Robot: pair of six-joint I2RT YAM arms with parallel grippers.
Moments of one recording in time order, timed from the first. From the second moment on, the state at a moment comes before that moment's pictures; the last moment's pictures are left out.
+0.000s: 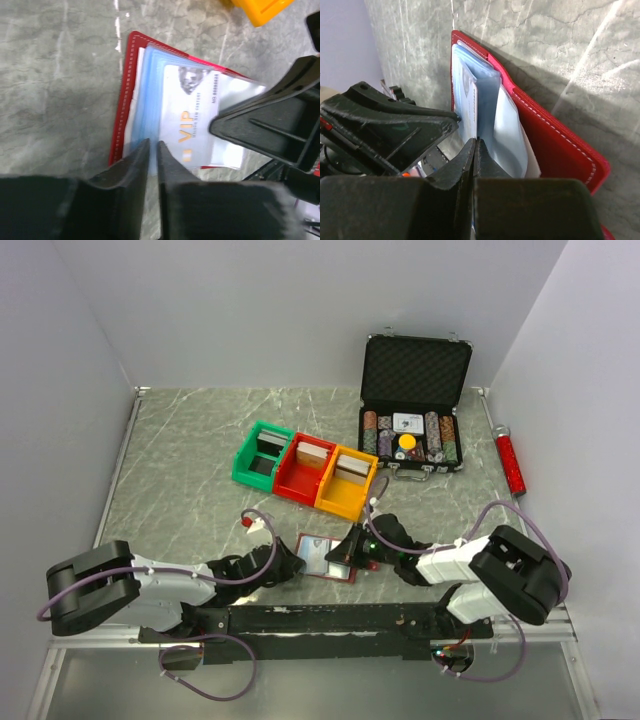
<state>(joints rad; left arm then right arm) -1.16 1.25 0.22 0.40 -0.38 -1.21 0.80 1.37 0.23 0.58 -0.25 1.16</state>
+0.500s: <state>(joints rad) -1.16 1.23 0.20 0.40 -0.38 -1.23 0.80 1.29 0.19 0.53 -0.23 1.14</state>
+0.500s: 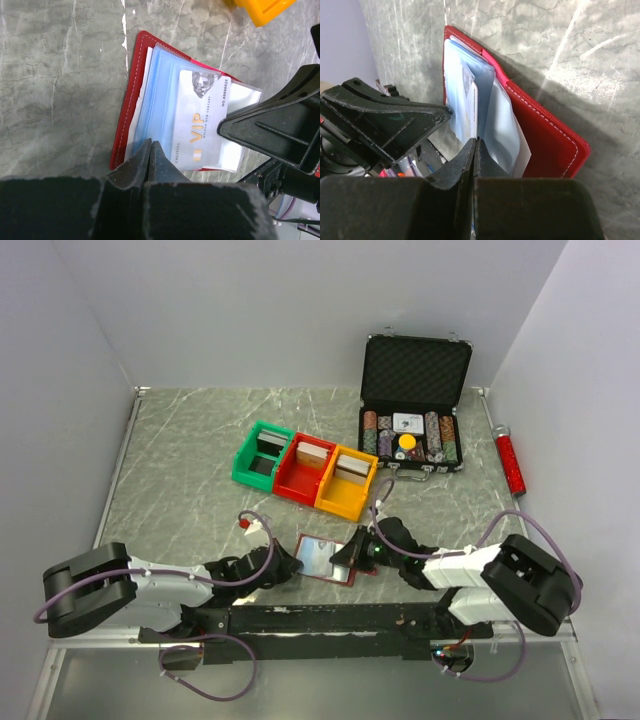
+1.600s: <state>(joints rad) -1.16 1.01 0.22 0.13 -0.42 -1.20 0.80 0.77 0.24 -0.01 -0.14 0.93</state>
